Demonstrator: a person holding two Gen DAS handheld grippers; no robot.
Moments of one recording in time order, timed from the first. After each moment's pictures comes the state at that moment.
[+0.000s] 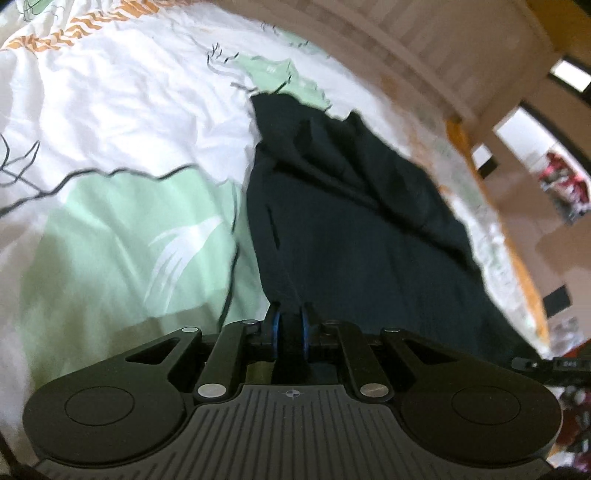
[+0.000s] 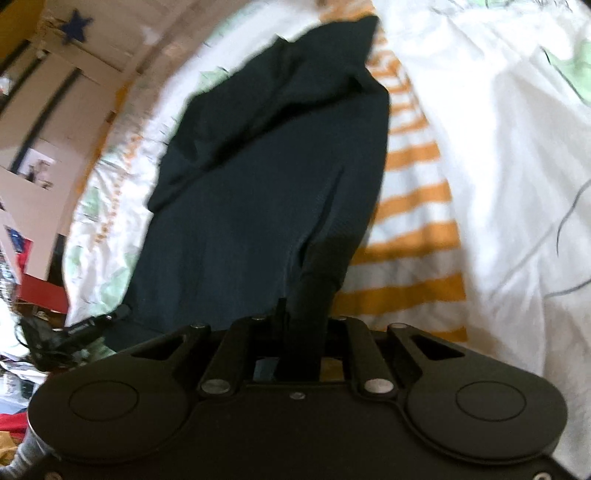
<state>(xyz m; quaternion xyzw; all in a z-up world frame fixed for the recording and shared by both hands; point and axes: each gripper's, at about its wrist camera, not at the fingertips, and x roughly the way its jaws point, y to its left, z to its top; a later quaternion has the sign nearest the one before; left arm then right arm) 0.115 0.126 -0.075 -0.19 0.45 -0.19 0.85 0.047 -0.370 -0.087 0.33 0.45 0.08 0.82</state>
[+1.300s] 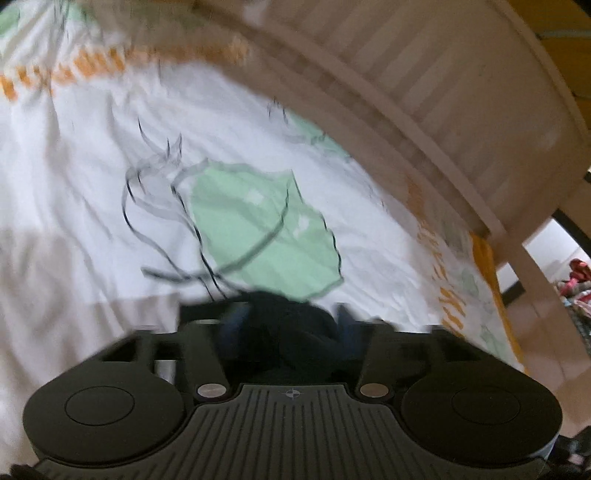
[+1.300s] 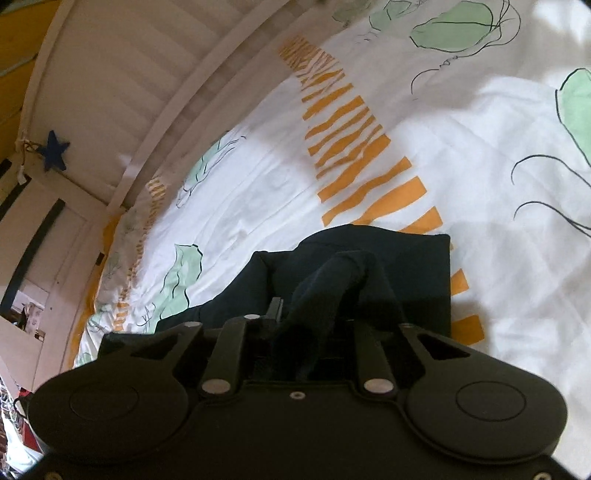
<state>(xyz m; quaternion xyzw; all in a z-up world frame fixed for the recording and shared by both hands) 0.361 0.070 -0.063 -0.25 0.33 -0.13 0.90 0.292 -0.445 -0.100 0.39 0.32 0.01 0.87</state>
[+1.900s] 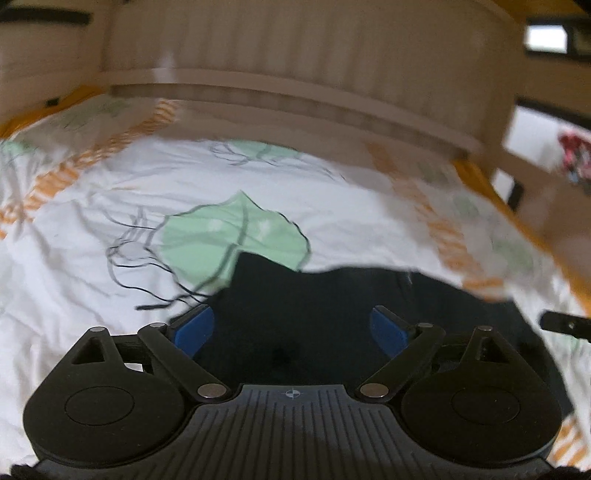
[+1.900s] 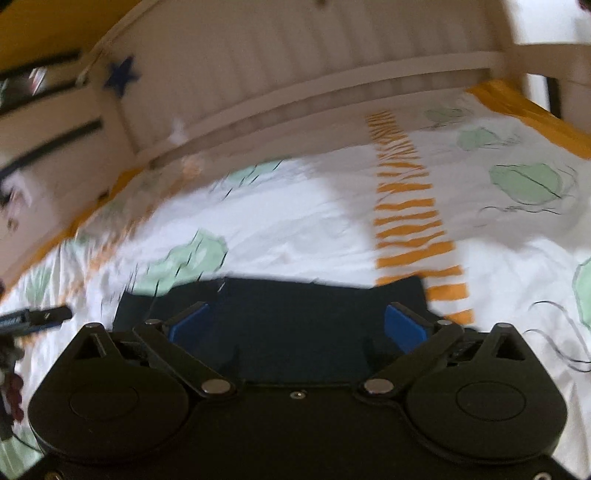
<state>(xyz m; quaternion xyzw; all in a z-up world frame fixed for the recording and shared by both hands) 0.296 -0.008 -0.032 -0.03 0.30 -0.16 0.94 0.267 -0.344 -0.047 0.13 0.26 0.02 0.96</state>
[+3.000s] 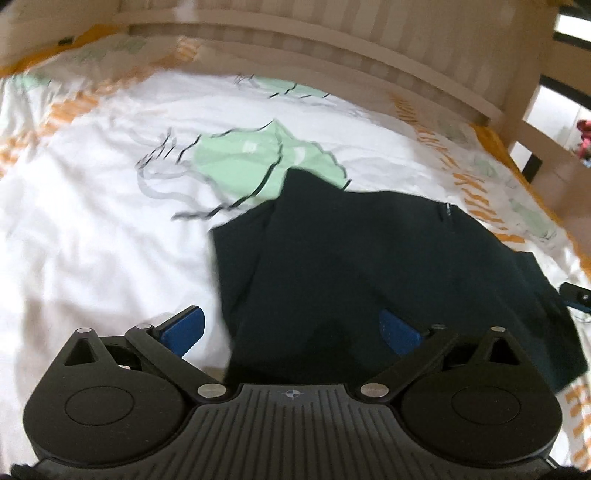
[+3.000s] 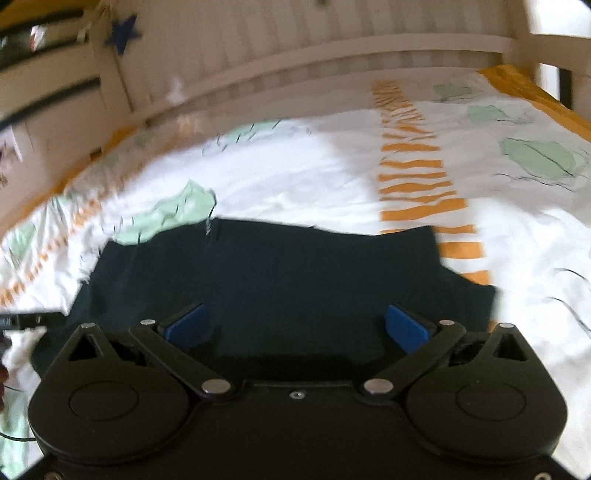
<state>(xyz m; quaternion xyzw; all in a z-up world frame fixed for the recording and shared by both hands) 0.287 0.058 -0.077 -0.06 0.39 -0.15 0.91 0.261 -0.364 -0.081 0.14 0.29 0.00 0.95</state>
